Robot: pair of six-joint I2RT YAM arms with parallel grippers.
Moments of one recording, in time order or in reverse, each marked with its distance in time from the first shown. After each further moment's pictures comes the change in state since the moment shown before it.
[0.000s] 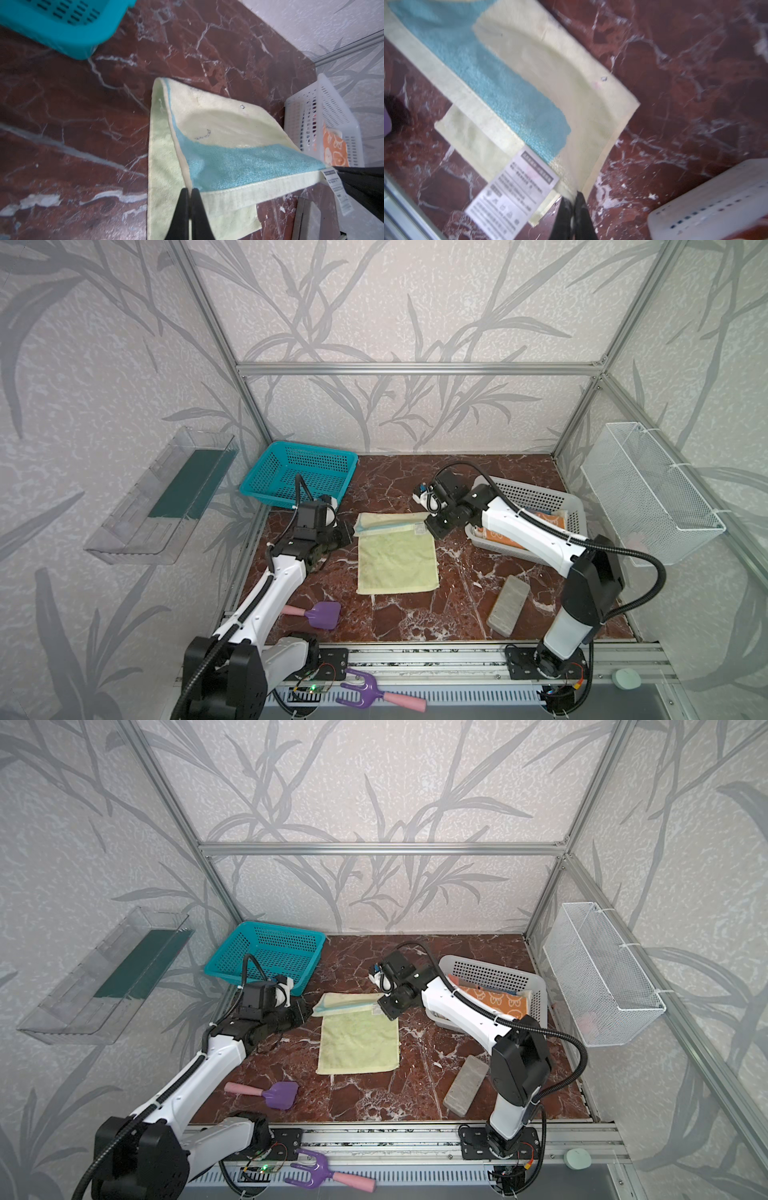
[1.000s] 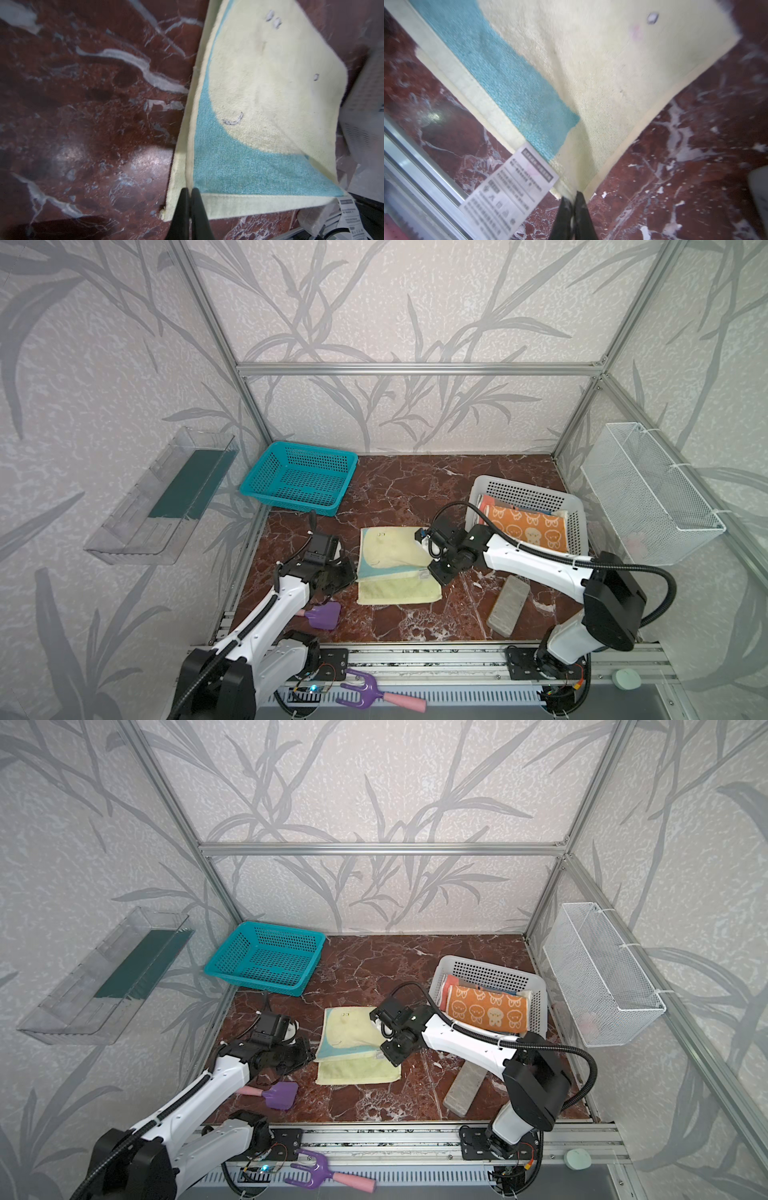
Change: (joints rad) left arm -0.134 -0.048 -0.165 -0.211 -0.034 -0.215; right arm 0.159 -0.113 -0.340 0.065 0.000 0.150
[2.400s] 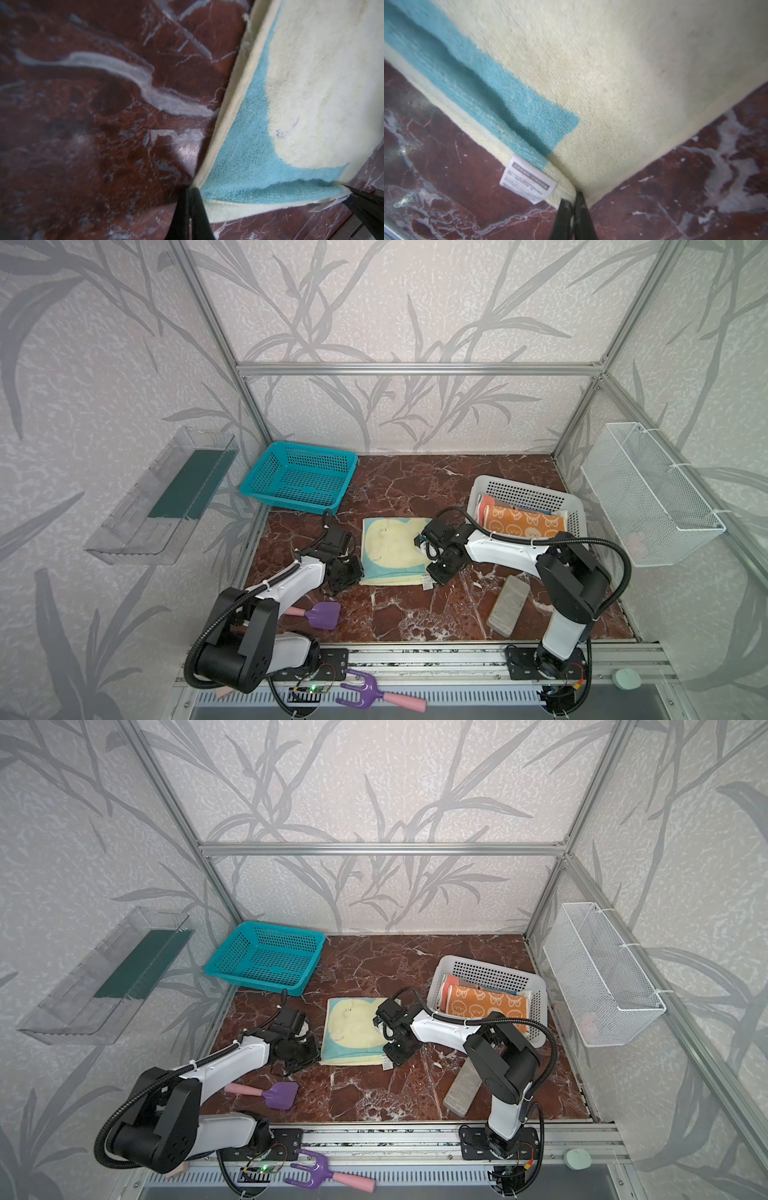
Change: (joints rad) left arm -0.011 0.270 0.045 0.135 -0.049 0.018; right arm -0.084 0.178 0.021 0.084 -0.027 -0.080
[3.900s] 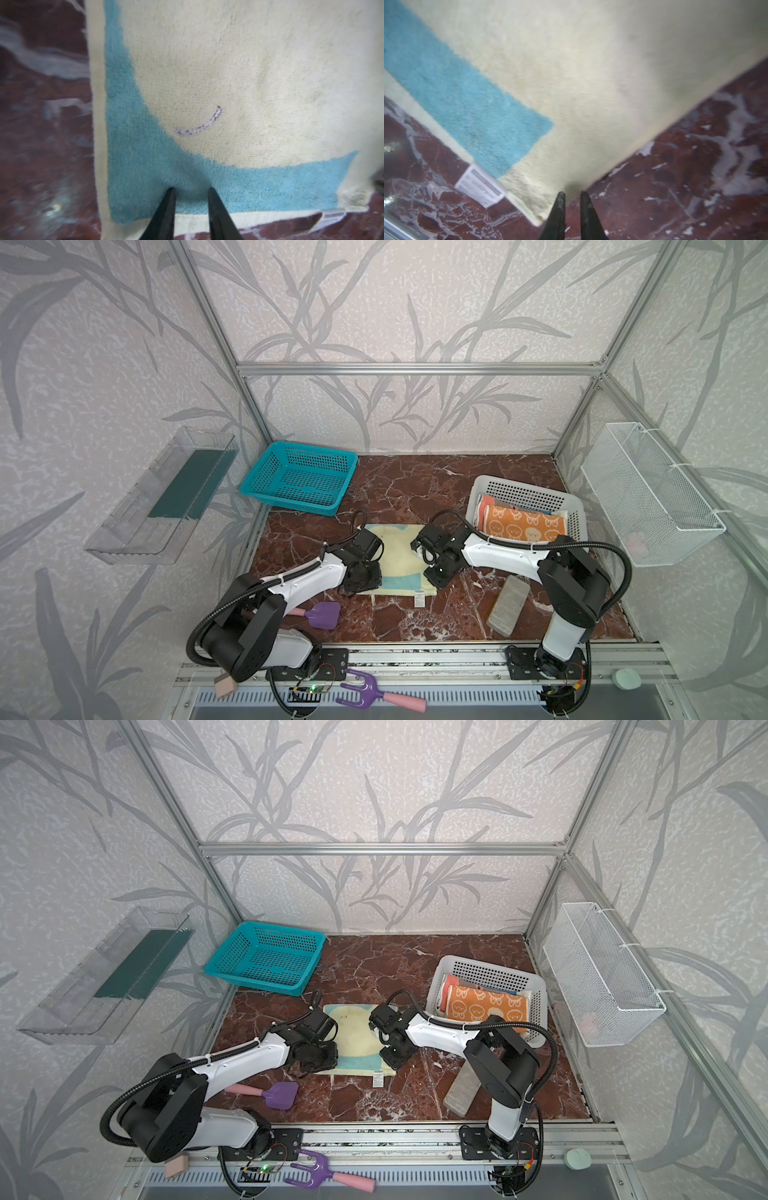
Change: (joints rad) left arm -0.281 0.060 0.124 -0.158 -0.179 -0.047; right arm 0.050 -0.007 0.069 -0.072 0.055 0.032
